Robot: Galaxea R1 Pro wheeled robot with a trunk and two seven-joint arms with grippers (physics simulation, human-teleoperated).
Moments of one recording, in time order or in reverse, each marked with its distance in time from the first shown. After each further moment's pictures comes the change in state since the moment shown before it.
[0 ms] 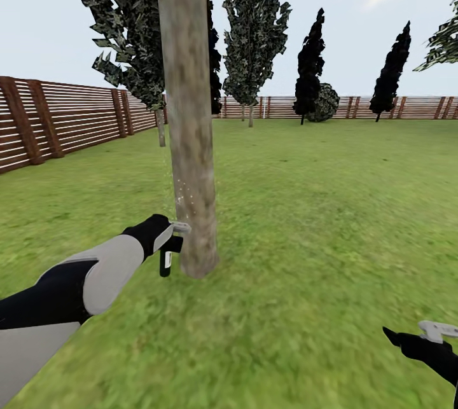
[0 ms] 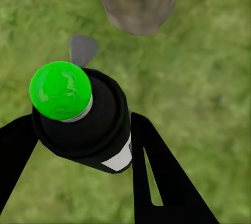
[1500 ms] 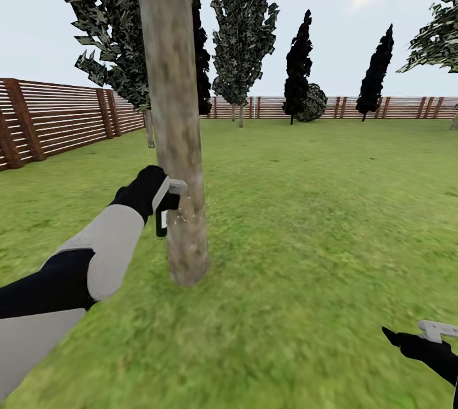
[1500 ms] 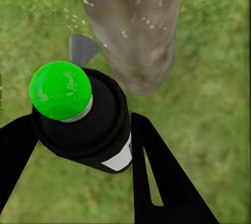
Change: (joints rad) left arm -0.078 -0.035 -0.001 -0.387 0.003 0.345 0.014; right arm 0.000 0.001 0.003 0.000 0.000 0.002 0.002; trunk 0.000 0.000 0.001
